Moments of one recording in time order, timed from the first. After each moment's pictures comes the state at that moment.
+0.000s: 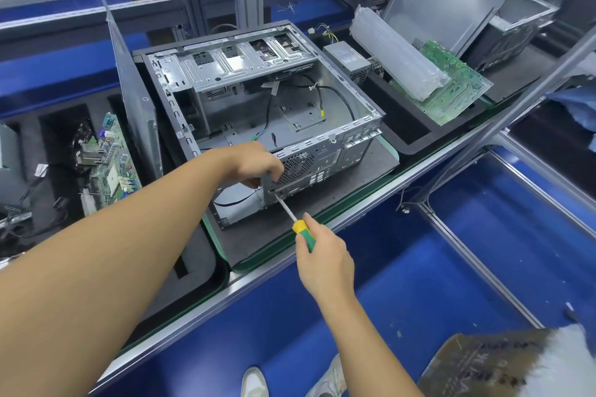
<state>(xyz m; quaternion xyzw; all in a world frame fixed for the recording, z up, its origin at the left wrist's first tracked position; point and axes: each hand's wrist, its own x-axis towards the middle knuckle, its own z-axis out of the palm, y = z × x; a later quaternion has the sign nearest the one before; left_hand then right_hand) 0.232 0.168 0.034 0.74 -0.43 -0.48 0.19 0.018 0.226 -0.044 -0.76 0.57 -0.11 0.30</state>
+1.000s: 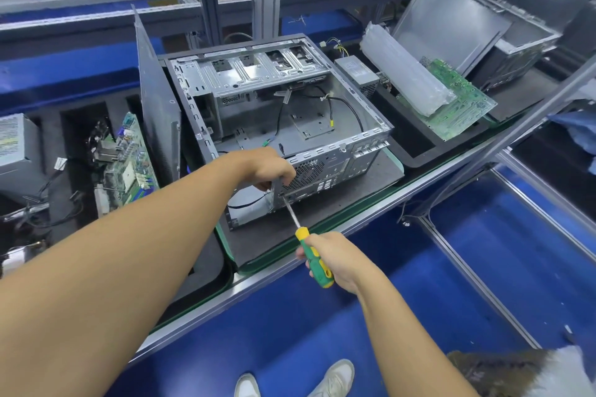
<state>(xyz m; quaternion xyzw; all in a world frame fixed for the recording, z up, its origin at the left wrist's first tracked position) 0.233 0.168 0.038 0.73 -0.44 -0.49 0.17 0.012 0.188 -0.033 -0.56 0.54 0.00 0.63</state>
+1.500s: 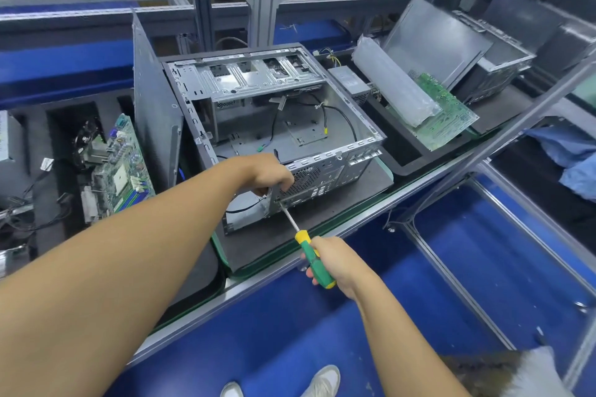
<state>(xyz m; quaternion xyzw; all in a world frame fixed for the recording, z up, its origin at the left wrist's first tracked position) 0.236 0.167 0.033 0.72 -0.45 -0.50 0.17 0.010 0.189 -0.023 -0.56 0.57 0.01 0.60</state>
